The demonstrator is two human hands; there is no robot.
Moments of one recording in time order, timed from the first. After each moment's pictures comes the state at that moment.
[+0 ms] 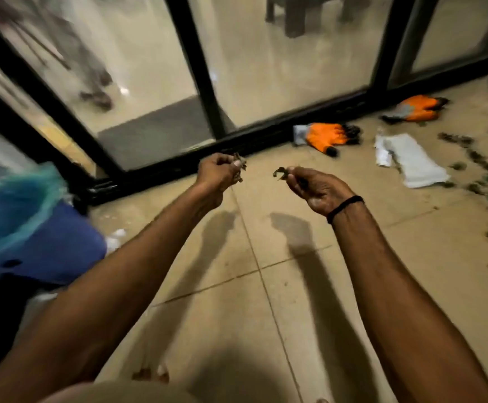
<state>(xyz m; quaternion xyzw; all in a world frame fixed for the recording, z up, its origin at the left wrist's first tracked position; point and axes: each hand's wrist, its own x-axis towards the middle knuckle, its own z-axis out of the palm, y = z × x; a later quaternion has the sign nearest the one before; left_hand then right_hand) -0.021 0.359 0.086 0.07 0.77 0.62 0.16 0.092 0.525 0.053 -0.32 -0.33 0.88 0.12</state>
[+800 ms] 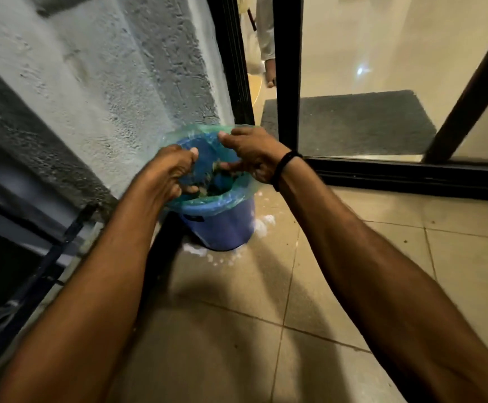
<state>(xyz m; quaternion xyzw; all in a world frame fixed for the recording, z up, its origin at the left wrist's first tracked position) -0.162 -0.070 0.152 -0.25 0.78 0.57 0.04 -0.186 0.071 0.150 -0.04 -0.60 0.77 -0.19</state>
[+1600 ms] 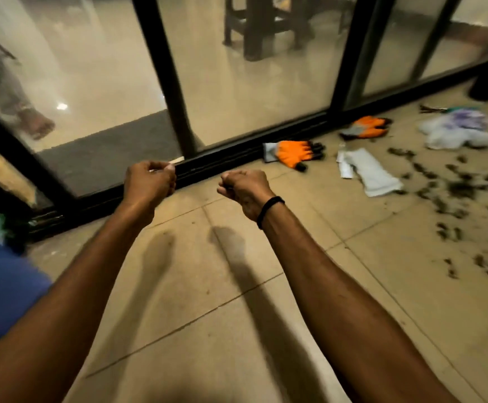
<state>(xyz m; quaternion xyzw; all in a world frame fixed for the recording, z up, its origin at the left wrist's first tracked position) -0.074 0.289 0.120 0.09 0.81 0.56 0.10 0.012 0.443 0.083 -0.32 -0.49 0.80 0.16</state>
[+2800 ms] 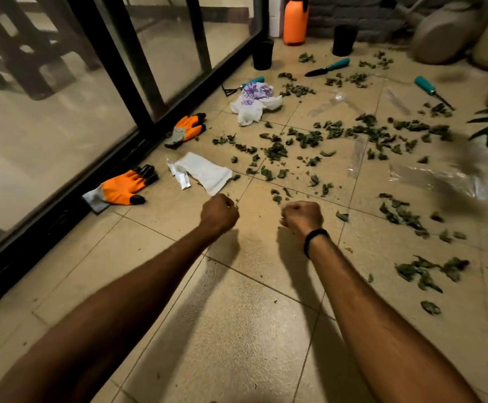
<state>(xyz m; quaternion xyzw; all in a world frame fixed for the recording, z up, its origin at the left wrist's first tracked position) 0.176 0.662 -0.006 0.50 0.80 0.22 0.26 0.361 0.688 -0.021 -0.69 -0.40 0.49 0.34</state>
